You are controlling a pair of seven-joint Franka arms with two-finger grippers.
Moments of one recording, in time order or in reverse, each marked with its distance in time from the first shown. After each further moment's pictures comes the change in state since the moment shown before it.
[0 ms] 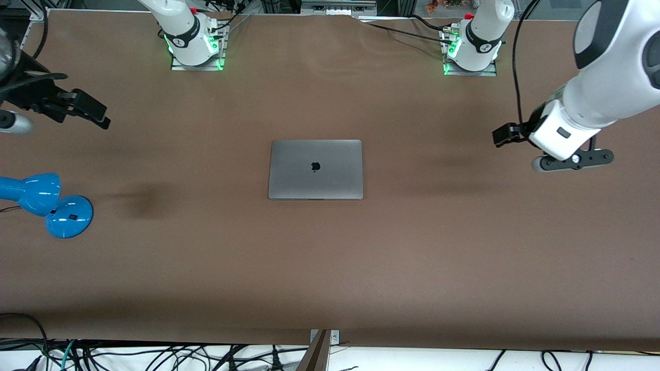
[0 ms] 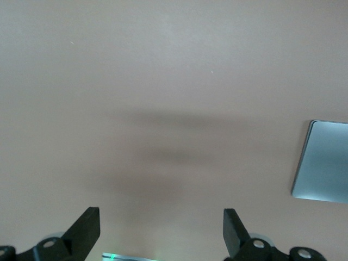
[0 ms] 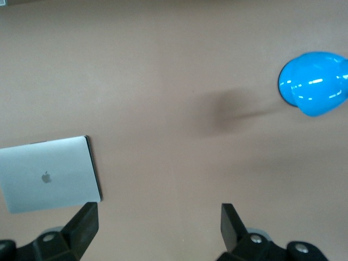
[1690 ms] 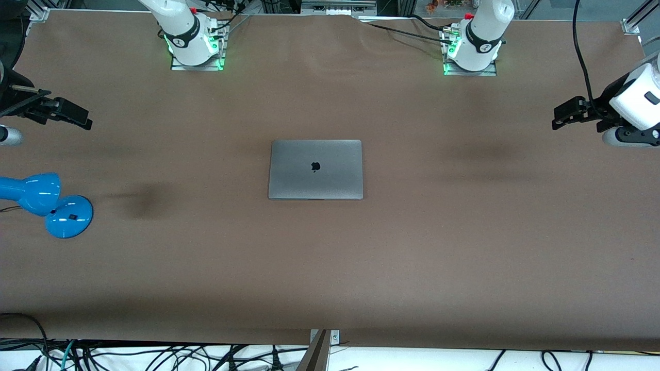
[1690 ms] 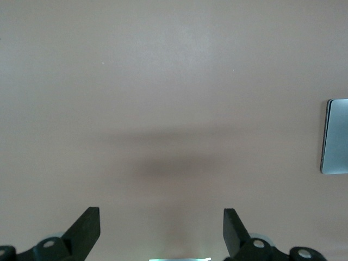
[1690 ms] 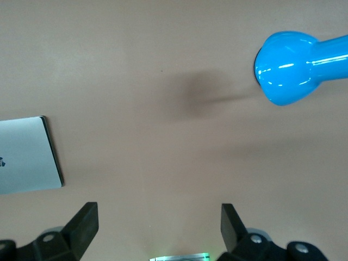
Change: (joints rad) left arm -0.115 -0.123 0.286 -0.050 -0.016 -0.007 0.307; right arm -0.035 0.011 -0.030 -0.066 -0.055 -0.018 -0.099
